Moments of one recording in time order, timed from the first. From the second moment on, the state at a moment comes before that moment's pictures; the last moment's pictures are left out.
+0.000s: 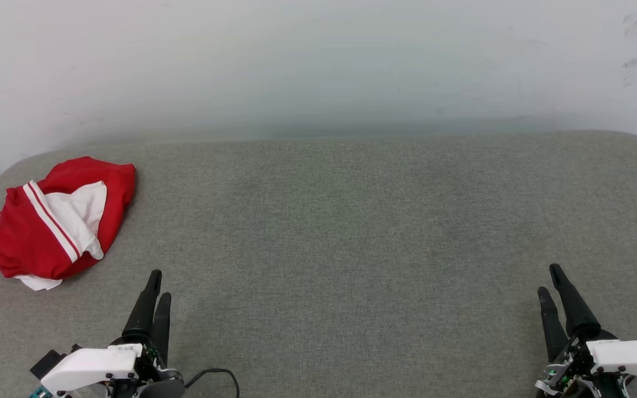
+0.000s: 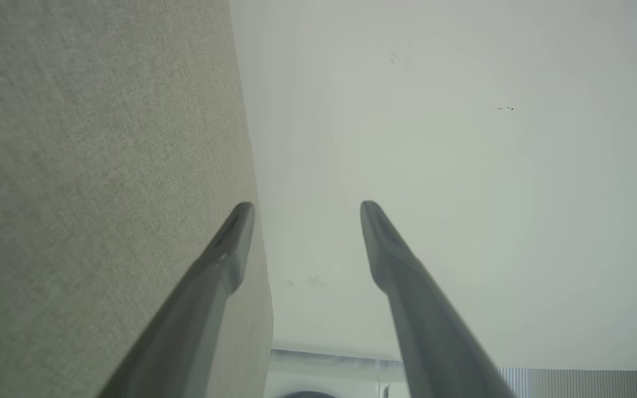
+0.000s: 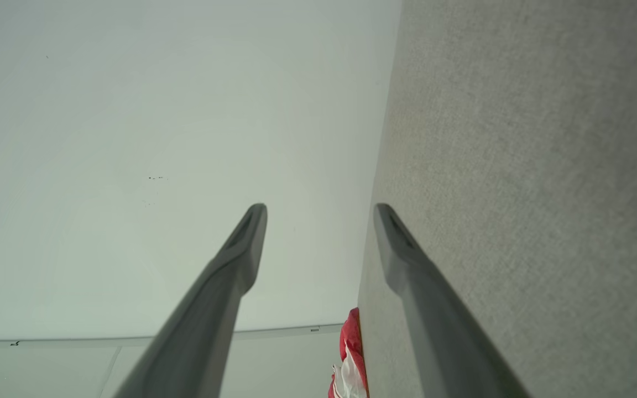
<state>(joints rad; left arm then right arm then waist) -0.06 0.05 0.10 0.27 -1.61 -0.13 0.09 -0.06 -0.05 -0.11 0.28 1.61 0.13 0.10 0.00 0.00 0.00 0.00</state>
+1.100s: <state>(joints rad) -0.04 0.05 0.06 0.09 -1.00 0.03 -0.04 -0.04 -0.05 -0.08 0.10 0.96 0.13 -0.04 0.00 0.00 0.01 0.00</state>
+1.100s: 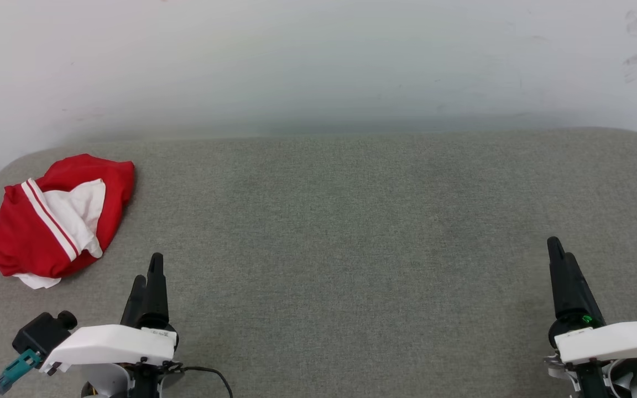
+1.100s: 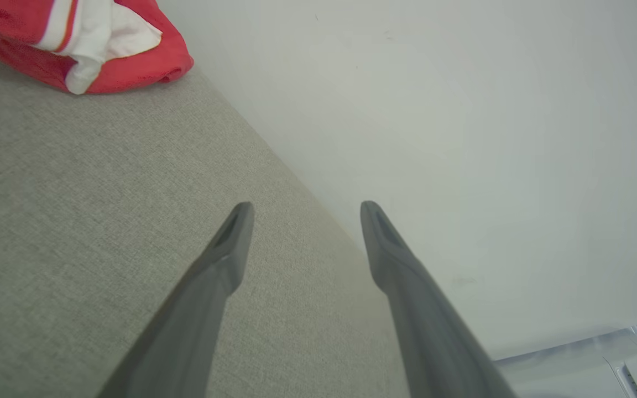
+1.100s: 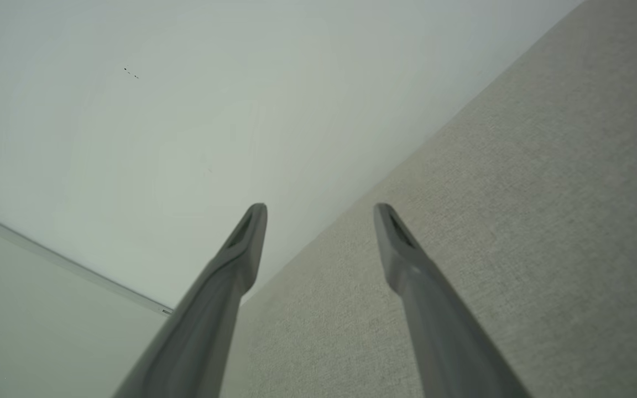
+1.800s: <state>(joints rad) -0.02 0.05 0.01 0.04 -0.65 0.07 -0.11 -0.01 -0.05 -0.04 0.06 0.63 0.13 -0.11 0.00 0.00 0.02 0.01</state>
